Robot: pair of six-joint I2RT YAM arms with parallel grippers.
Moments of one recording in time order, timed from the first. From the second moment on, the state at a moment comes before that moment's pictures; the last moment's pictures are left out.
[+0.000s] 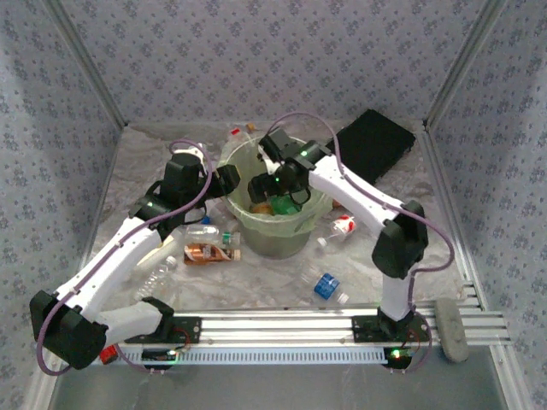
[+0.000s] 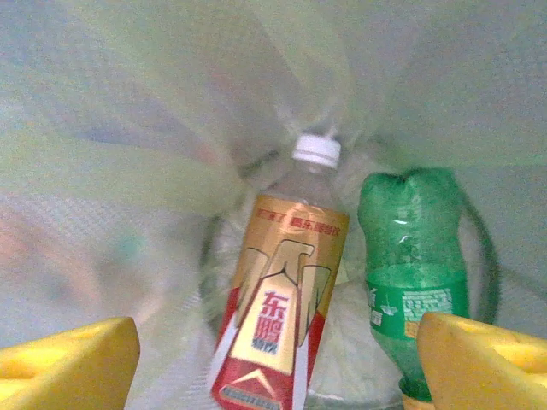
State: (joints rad) left arm -0.52 1.14 1.04 -0.42 -0.02 -0.69; right arm 0.74 1.84 1.84 -1.03 -0.08 0.30
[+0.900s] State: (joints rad) left arm -0.52 1.14 1.04 -0.42 -0.02 -0.69; right arm 0.05 1.30 1.18 -0.94 -0.10 0.48
